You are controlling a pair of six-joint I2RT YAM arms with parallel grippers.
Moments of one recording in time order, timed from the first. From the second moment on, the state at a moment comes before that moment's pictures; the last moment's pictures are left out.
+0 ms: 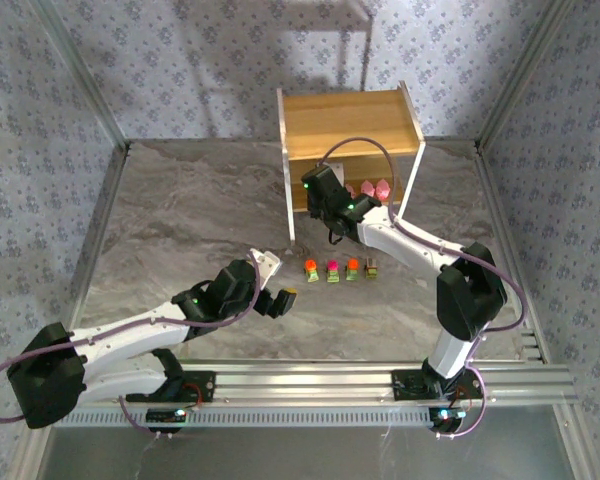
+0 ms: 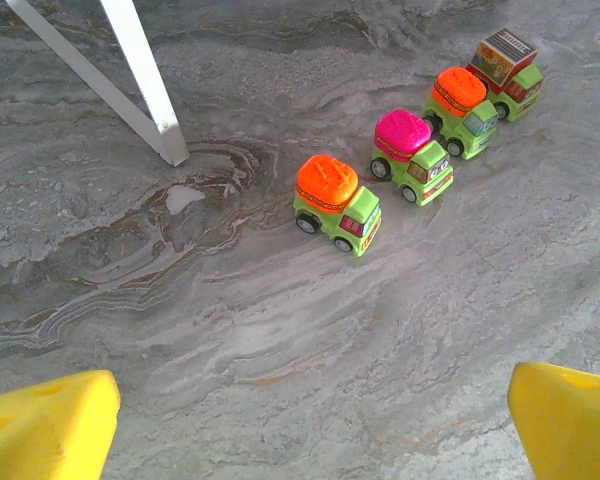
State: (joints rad) left arm -0.93 1.07 0.48 -0.03 -0.13 -0.21; right arm 0.70 1.72 1.40 -0.45 0.46 0.44
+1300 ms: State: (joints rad) left arm -0.93 1.07 0.48 -0.03 -0.13 -0.21; right arm 0.70 1.71 1.37 -0.44 0.46 0.44
